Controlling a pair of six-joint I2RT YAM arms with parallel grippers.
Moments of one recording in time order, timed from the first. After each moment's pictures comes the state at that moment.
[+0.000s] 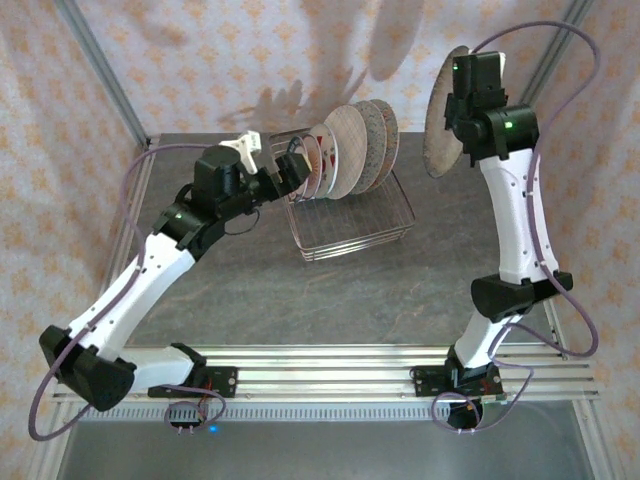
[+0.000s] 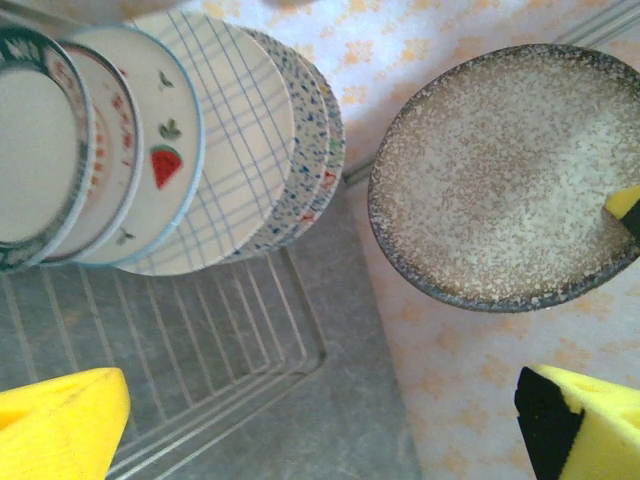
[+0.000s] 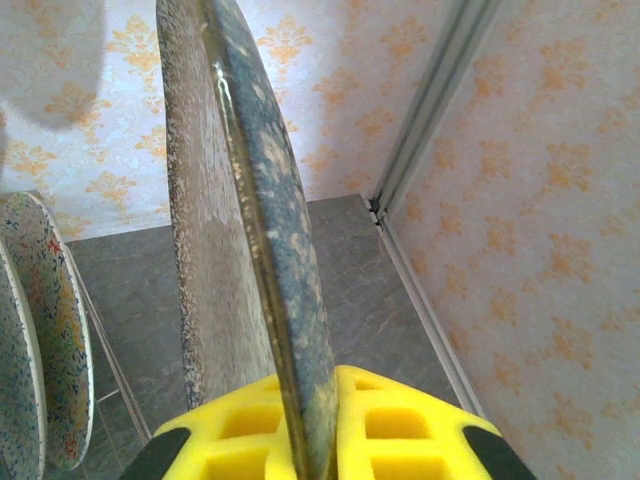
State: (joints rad) left arm -0.47 1.25 1.30 -0.37 0.19 -0.86; right arm 0.25 1.74 2.38 -1.25 0.58 0.19
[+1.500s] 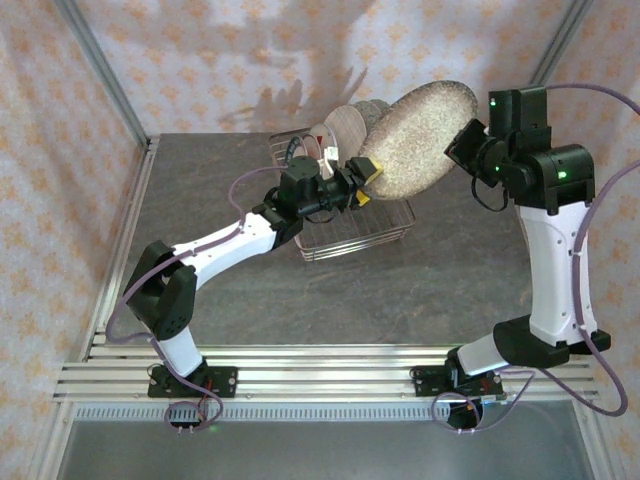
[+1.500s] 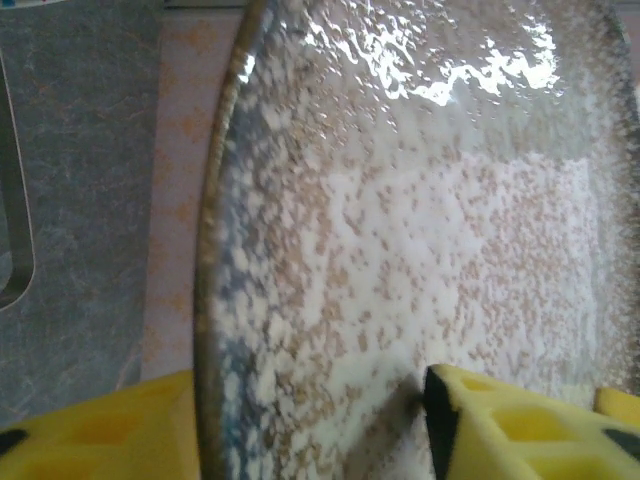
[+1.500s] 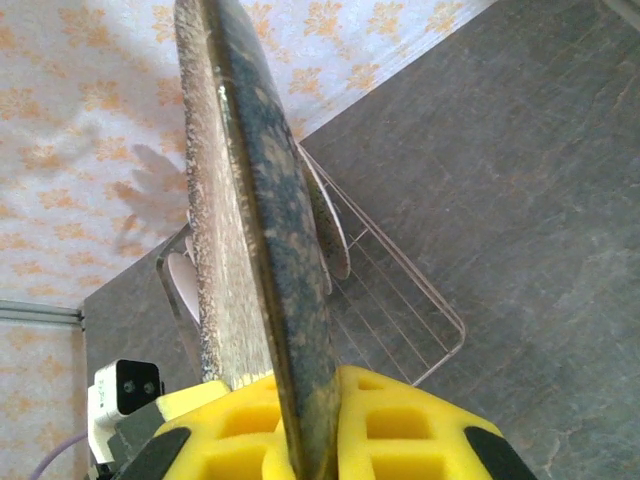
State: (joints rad) left arm -0.65 1.72 1.30 0.35 0.37 -1.55; right arm 0.25 1.45 2.21 -1.40 0.10 0.78
